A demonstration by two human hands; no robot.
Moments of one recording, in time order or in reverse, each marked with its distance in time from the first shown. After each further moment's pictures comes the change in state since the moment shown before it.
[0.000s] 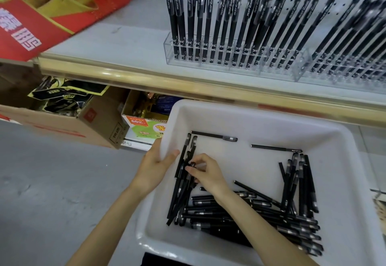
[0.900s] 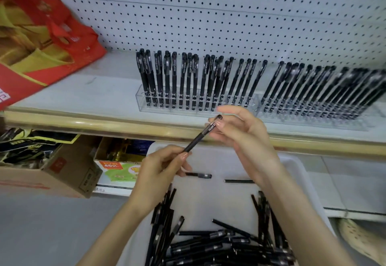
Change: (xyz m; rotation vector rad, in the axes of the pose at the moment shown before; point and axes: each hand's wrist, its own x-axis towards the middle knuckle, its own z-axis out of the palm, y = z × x) left_hand 0.014 0.112 0.028 -0.129 -0.087 0.420; right_hand -0.054 -0.199 -0.119 0.396 0.140 -0.483
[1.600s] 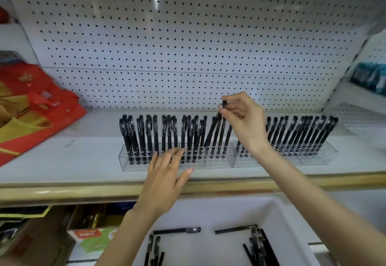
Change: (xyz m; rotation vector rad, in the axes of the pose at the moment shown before) left_hand 0.105 0.012 0.014 0.948 -0.133 0.321; right_hand 0.091 -0.084 -0.032 -0.671 0.306 -0.533
